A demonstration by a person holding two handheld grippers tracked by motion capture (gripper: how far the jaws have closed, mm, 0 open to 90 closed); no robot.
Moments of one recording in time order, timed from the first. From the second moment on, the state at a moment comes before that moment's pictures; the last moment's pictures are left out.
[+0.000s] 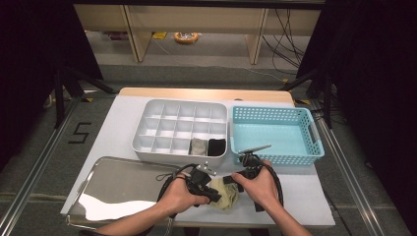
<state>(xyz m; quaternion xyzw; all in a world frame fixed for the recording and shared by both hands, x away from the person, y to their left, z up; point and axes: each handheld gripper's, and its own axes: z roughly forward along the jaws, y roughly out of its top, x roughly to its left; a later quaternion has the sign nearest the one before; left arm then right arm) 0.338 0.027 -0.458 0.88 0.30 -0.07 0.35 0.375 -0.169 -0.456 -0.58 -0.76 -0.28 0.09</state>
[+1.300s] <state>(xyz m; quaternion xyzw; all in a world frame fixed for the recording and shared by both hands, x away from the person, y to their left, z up) 0.338 0.024 -0.463 0.89 0.29 -0.06 0.35 0.375 -0.166 -0.457 -0.54 -0.79 -0.30 0.05</state>
